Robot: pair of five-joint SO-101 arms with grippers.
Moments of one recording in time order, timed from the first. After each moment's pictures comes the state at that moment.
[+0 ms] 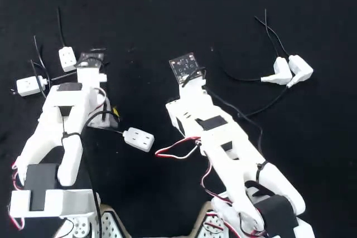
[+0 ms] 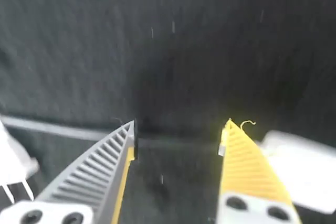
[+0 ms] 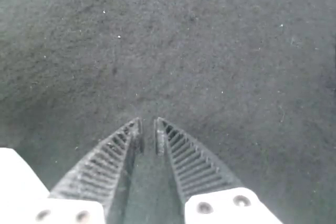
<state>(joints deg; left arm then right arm) -7.5 -7.2 38.4 56.1 -7.8 -21.1 -21.8 62.4 17.3 3.5</state>
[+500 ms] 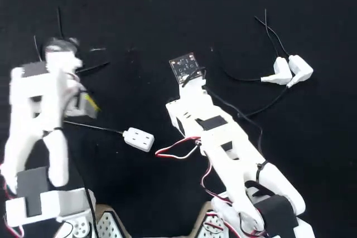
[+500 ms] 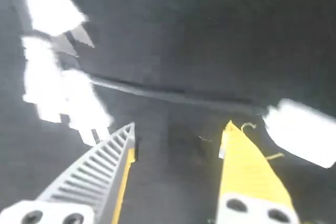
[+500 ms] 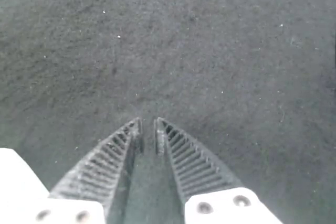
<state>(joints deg) -18.3 -8.7 19.1 78.9 -15.1 -21.1 -21.8 62.4 17.3 3.5</state>
